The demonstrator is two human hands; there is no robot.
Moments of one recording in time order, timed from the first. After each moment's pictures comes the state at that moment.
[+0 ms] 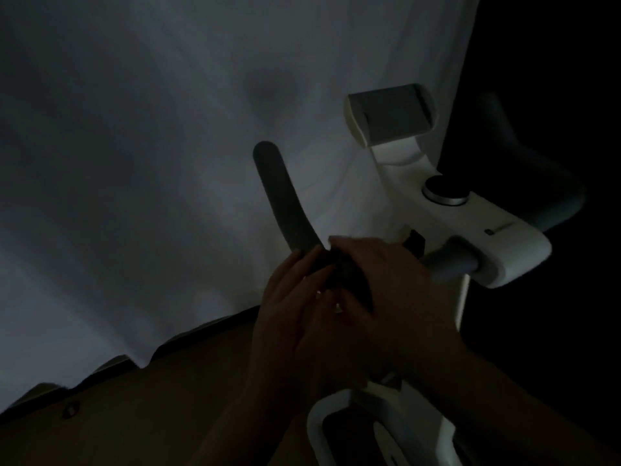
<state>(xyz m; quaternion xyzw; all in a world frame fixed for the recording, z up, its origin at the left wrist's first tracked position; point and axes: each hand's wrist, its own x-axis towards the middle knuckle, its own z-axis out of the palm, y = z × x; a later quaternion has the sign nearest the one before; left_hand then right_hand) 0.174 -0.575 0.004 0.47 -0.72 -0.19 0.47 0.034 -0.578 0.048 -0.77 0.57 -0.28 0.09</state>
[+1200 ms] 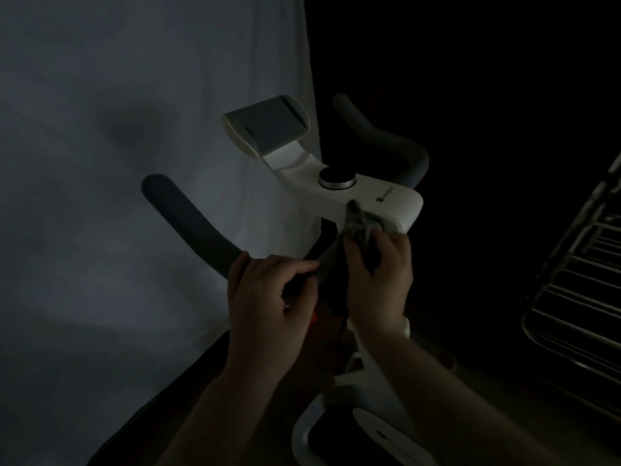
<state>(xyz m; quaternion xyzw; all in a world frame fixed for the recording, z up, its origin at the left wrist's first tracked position) 0.157 -0.606 0.021 0.32 -0.84 -0.18 0.41 0.030 -0.570 0.004 -0.32 0.71 -0.62 -0.04</state>
